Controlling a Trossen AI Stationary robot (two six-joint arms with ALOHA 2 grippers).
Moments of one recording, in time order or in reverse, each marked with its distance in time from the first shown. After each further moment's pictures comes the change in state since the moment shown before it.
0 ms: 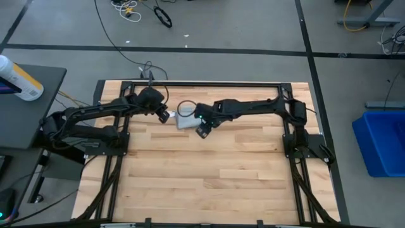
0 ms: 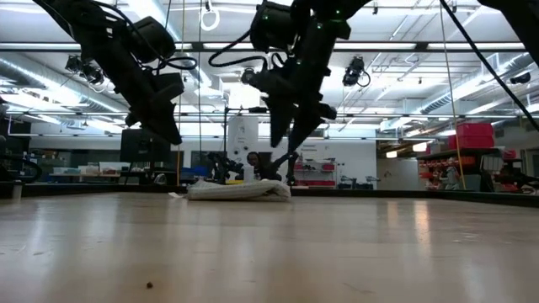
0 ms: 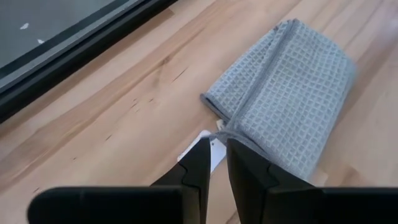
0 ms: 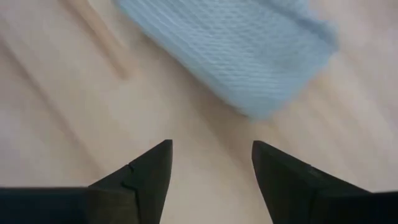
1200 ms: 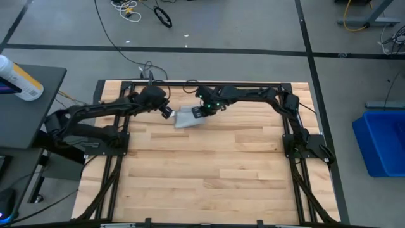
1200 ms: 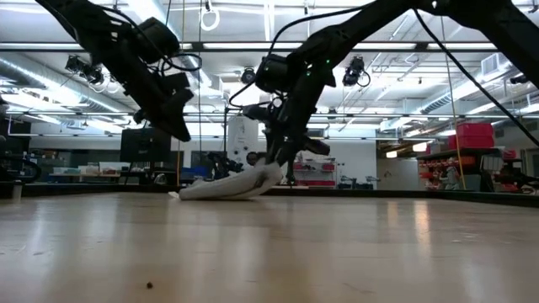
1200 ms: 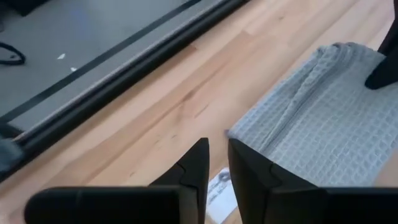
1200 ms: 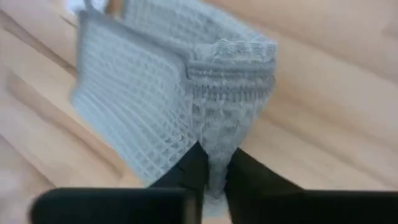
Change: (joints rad) left arm 0.008 0.062 0.000 0.152 -0.102 0.048; right arm -0.220 0.114 0.000 0.174 -0.235 0.238
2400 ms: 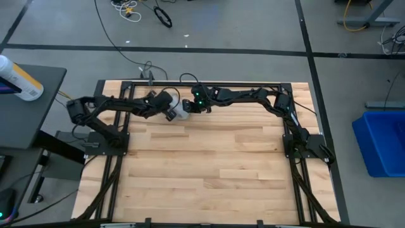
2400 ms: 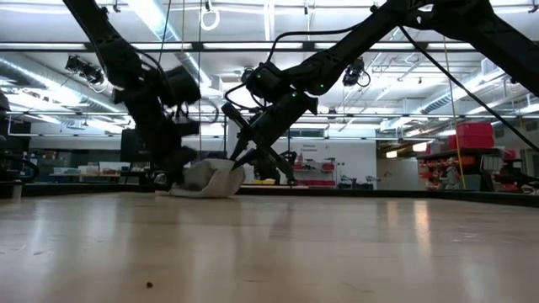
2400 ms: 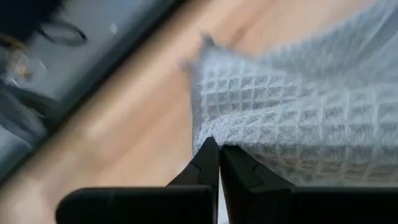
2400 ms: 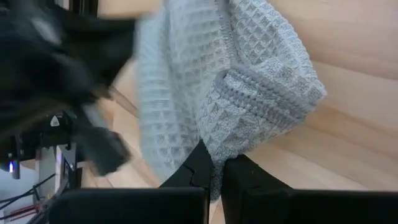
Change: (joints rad) left arm -0.003 0.343 0.007 0.108 -0.208 0.079; right arm -0.012 0.112 0.000 0.464 -0.134 0.257
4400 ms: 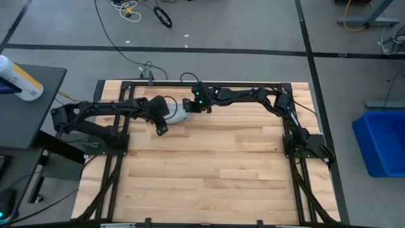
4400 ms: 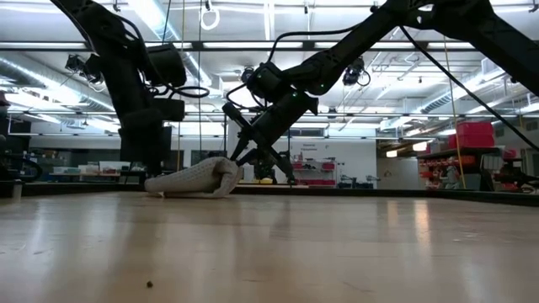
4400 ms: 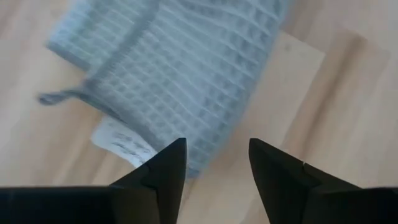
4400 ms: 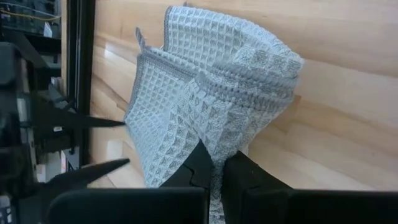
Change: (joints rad) left arm -0.087 -0.219 0.019 -0.436 0.428 0.038; right arm -0.008 0.001 0.000 0.000 -0.011 0.039
